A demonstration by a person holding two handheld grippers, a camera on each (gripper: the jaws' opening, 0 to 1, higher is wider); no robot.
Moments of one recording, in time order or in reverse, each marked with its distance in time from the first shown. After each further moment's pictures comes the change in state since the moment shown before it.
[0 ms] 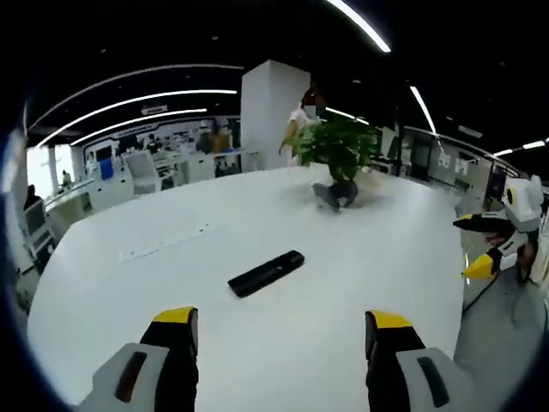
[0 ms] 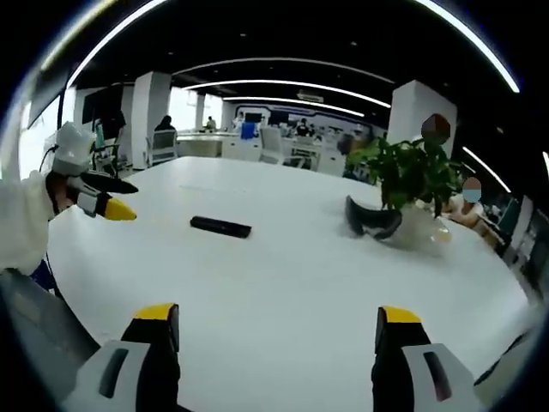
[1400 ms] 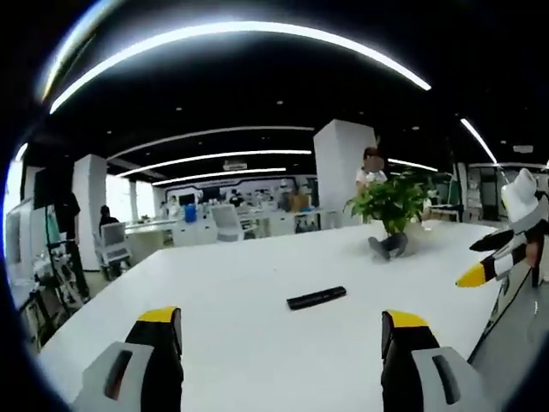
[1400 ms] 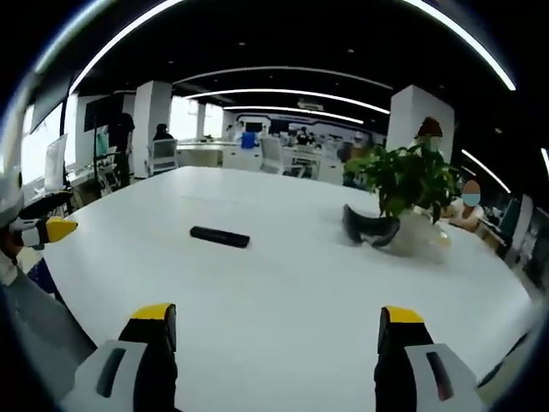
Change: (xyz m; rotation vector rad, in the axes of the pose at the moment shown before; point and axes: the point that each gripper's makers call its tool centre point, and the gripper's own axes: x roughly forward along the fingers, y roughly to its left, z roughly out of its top) left arm -0.110 -0.017 -0.007 -0.057 -0.316 0.426; right arm -0.005 -0.008 0.008 0.005 -0.054 -0.003
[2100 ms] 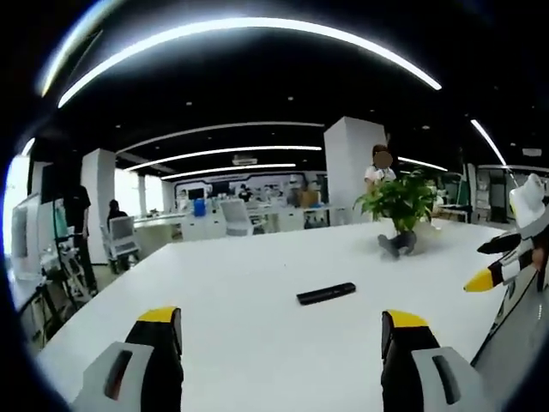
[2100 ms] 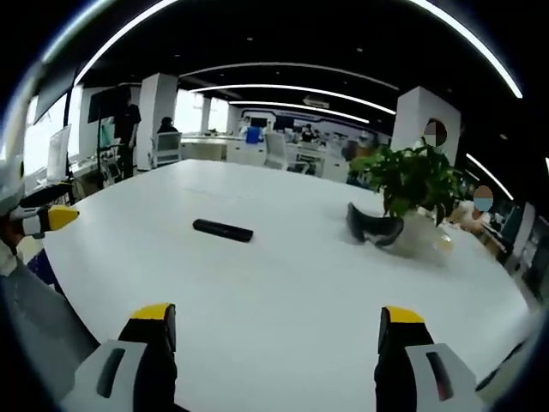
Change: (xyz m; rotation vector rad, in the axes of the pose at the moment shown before) left arm -0.005 0.012 -0.002 0.031 0.018 0.069; right arm 0.002 0.004 -0.005 -0.030 0.027 0.013
